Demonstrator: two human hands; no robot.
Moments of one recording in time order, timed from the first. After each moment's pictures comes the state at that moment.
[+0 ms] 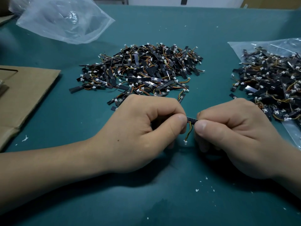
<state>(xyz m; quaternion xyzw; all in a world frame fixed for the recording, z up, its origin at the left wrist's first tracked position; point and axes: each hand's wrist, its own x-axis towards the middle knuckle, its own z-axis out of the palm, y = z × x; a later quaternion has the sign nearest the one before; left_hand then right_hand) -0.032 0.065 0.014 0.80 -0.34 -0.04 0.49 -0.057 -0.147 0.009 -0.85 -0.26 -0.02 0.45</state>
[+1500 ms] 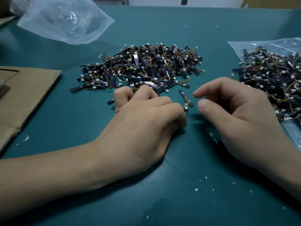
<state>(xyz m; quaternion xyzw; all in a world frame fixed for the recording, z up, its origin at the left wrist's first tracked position) -0.032 0.062 0.002 0.91 -0.33 0.15 0.21 -0.052 -0.147 -0.001 -0.87 -0.11 -0.16 0.46</state>
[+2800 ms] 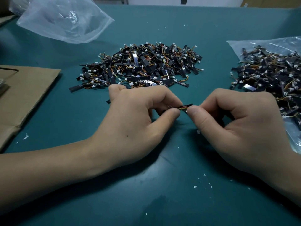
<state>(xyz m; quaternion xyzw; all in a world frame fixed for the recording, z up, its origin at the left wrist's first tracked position) -0.029 0.062 0.005 0.87 -0.27 0.12 0.40 -0.064 -0.139 0.008 -0.89 -0.17 -0.24 0.34</state>
